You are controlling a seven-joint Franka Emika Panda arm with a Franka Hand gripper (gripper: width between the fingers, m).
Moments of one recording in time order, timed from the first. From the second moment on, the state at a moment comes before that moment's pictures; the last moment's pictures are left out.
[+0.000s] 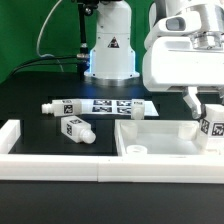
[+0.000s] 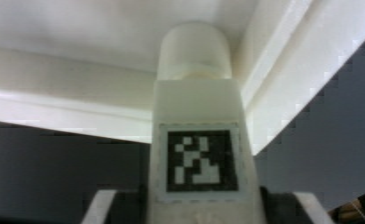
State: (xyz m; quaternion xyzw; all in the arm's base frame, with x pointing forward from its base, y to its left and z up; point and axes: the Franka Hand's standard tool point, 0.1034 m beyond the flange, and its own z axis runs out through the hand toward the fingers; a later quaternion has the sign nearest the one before) arm 0.624 0.111 0.080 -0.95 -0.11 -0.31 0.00
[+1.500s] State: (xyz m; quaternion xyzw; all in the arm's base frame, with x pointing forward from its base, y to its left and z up) arm 0.646 0.121 0.077 -1.00 0.00 -0.02 0.04
